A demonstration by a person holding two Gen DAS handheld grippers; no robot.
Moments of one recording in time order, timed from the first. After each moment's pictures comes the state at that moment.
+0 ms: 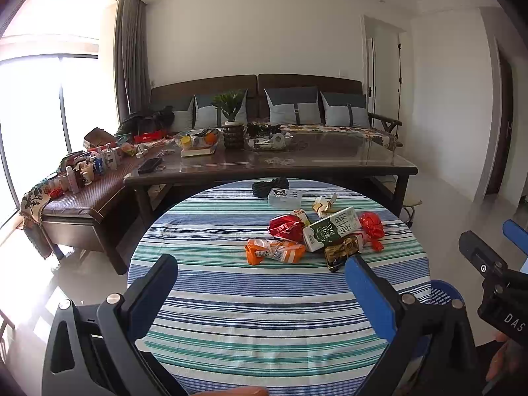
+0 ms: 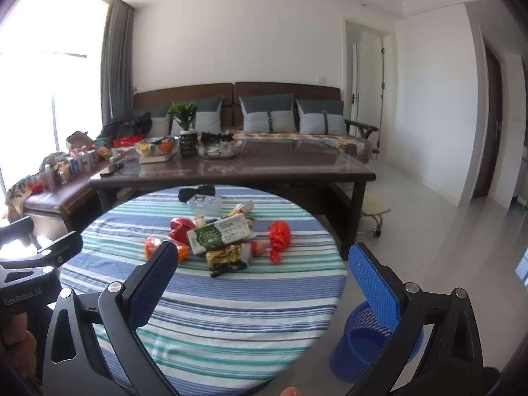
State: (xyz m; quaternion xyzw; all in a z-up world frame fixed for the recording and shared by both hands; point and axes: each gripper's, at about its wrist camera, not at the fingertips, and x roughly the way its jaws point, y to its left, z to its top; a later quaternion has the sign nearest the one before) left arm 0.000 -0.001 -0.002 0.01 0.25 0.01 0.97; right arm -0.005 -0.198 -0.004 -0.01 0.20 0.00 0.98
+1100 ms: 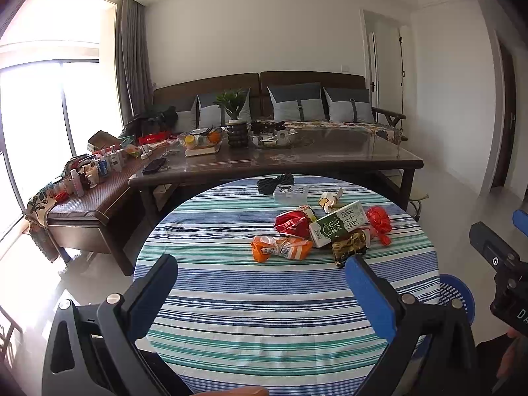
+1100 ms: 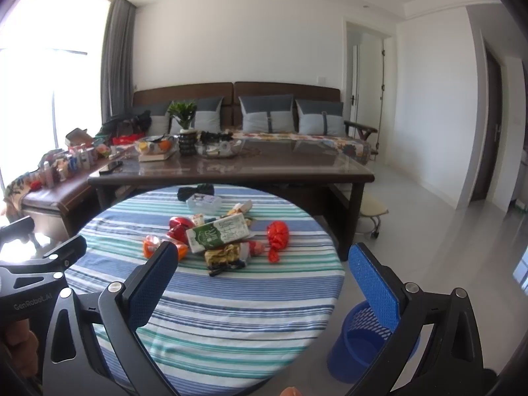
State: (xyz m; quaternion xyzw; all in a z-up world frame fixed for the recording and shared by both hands) left arm 0.003 0.000 -0.005 0.02 0.25 0.02 0.97; right arm -0.003 -0.195 -0.004 -0.01 0.21 0.00 0.98
